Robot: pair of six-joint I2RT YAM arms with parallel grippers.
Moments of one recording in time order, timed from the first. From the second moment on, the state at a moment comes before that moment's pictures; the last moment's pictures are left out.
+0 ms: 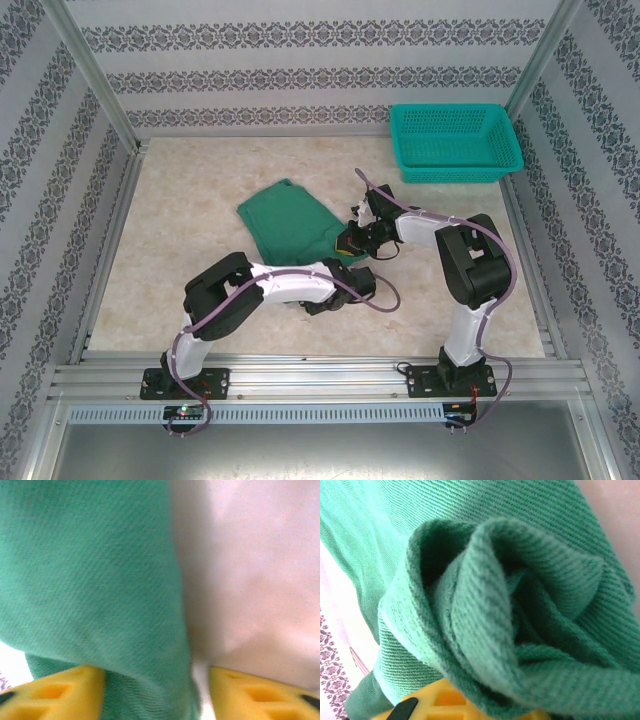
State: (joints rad) left arm -1.07 2.05 1.38 -0.98 -0.62 0.00; right arm 0.36 1.89 1.07 -0.30 -0.68 0.63
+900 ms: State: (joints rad) left arm -0.91 2.08 1.50 -0.99 -0.40 0.04; right arm 0.35 1.89 1.08 -0.30 -0.66 0.65
